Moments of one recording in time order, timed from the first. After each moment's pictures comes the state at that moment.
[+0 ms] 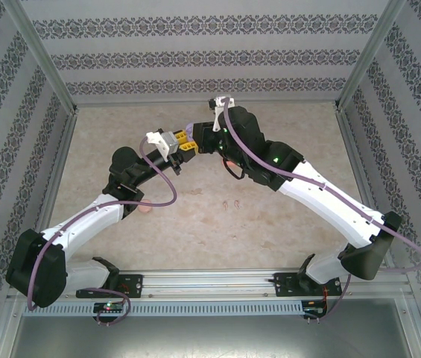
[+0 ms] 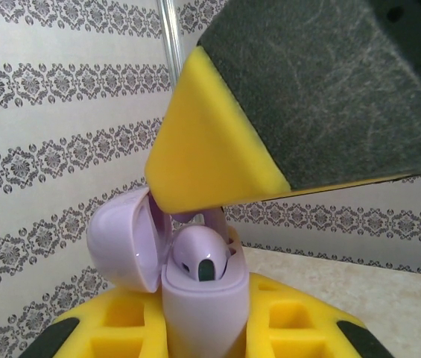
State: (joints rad) left arm -0.47 1.24 0.76 0.72 0.50 0.06; right arm 0.88 1.45 1.61 -0.52 0.22 0.52
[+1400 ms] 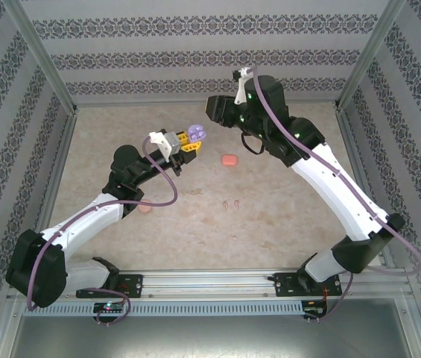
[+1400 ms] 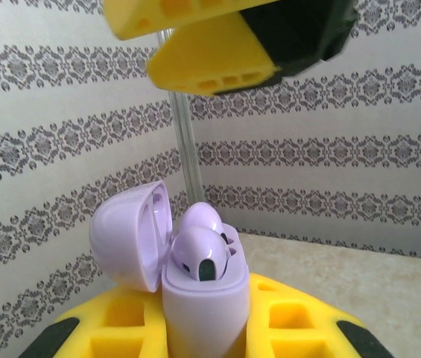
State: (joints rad) left arm -0.47 1.24 0.77 0.65 0.52 0.09; right arm 0.66 1.52 1.84 -0.68 0.02 0.53
